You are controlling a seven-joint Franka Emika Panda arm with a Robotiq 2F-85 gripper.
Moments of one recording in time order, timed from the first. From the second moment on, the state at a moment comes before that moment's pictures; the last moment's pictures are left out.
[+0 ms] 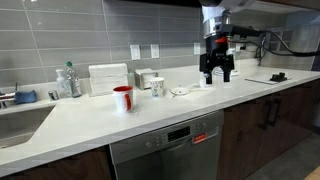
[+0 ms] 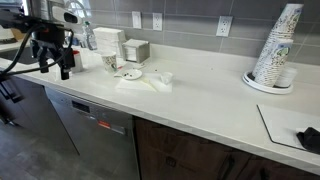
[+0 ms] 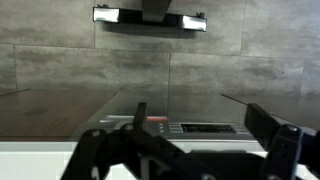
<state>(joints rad) 0.04 -0.34 -0.01 -2.44 0.06 1.91 -0.09</state>
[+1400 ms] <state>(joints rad) 0.04 -0.34 -0.01 -2.44 0.06 1.91 -0.09</state>
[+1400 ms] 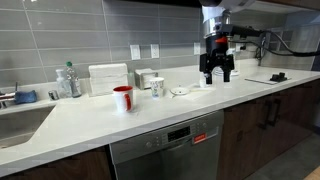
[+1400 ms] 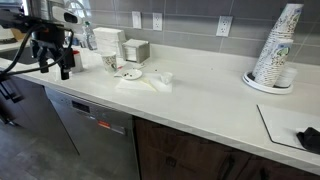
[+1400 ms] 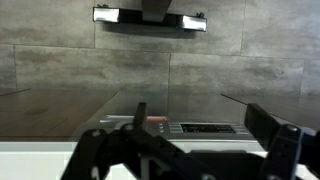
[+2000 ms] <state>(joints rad) 0.04 -0.20 -0.01 -2.20 0.06 1.93 -0.09</state>
